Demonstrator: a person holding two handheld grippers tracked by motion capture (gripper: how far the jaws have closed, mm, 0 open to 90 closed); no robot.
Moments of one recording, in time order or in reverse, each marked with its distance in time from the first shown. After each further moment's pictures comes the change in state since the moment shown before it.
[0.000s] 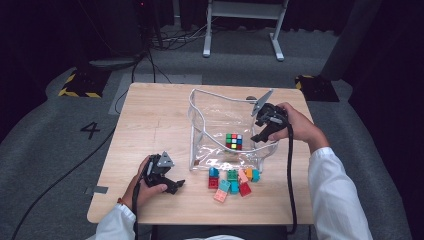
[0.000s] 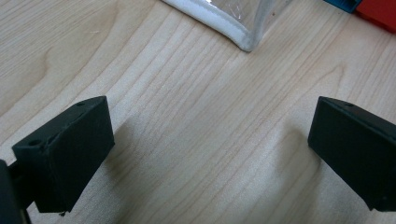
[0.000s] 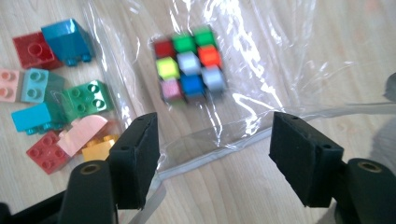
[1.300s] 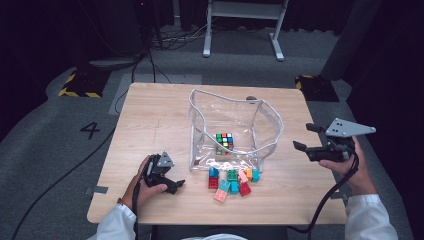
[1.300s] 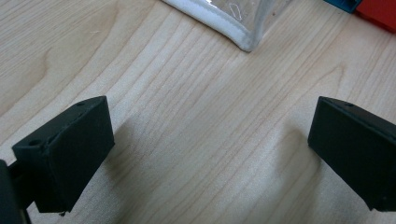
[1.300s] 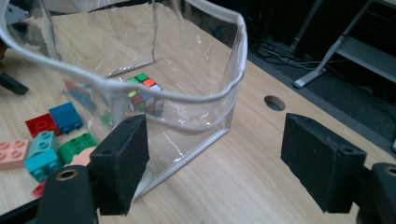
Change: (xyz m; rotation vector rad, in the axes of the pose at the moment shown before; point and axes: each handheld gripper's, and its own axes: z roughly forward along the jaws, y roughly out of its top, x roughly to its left) left arm 0.000 0.000 0.000 -0.001 0.000 0.002; right arm 0.070 -0.145 -0.085 -0.569 -0.325 0.289
